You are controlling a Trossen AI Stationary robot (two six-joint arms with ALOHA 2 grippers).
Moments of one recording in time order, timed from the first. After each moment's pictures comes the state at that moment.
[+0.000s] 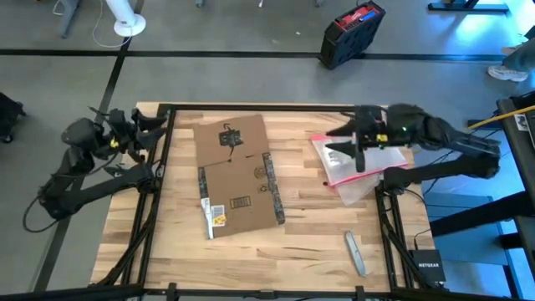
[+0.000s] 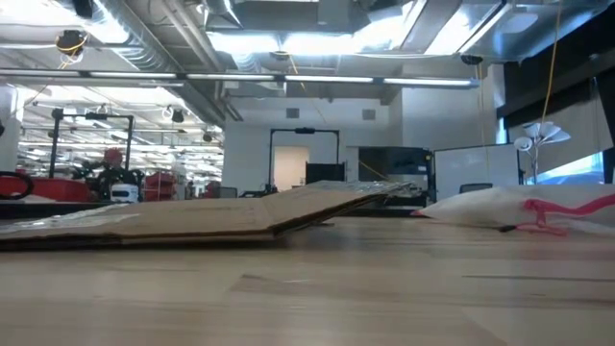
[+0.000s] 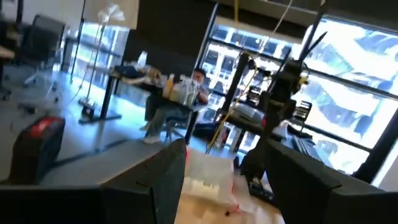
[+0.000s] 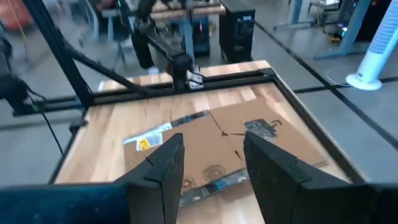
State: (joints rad) left arm 0.53 0.21 0.76 -0.41 0.14 -0.35; right arm -0.09 0.86 1.16 -0.61 -0.03 0.08
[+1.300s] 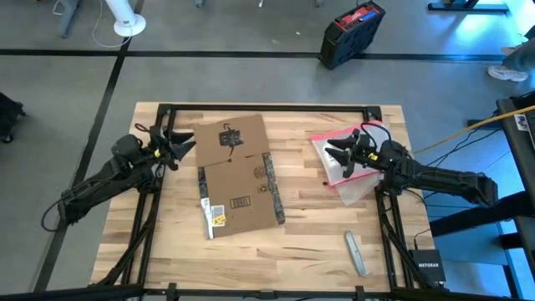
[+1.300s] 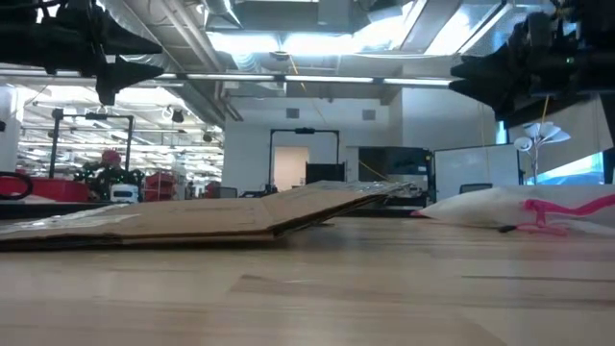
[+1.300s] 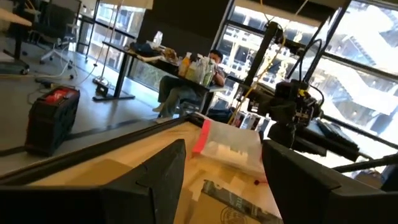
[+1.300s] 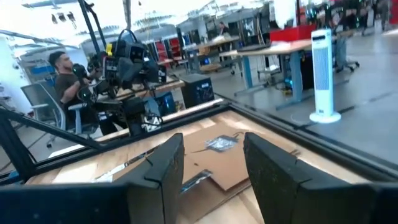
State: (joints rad) left arm 0.53 0.00 0.20 -0.12 0.09 -0.36; right arm -0.33 0.39 0.10 0.36 -0.05 0.23
